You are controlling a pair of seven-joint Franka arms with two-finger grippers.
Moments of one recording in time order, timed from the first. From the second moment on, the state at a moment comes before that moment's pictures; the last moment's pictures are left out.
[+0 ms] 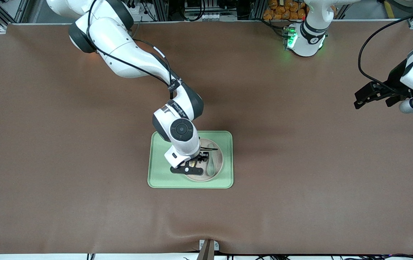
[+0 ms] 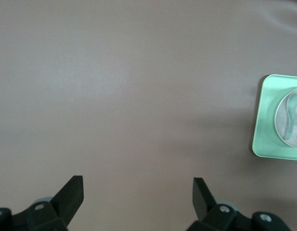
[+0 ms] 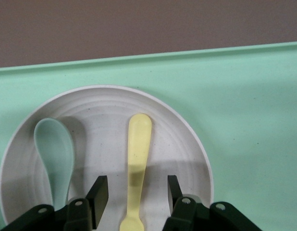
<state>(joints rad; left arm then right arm) 0.05 0.01 -0.16 -1.58 -0.01 1.66 -0.20 0.56 1.03 0.11 -1.01 -0.12 2.09 0.75</state>
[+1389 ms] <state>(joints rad) 0.05 0.01 -0.18 -1.52 0.05 1.59 -0.19 0.57 1.06 0.11 -1.01 -0.13 2.10 0.74</state>
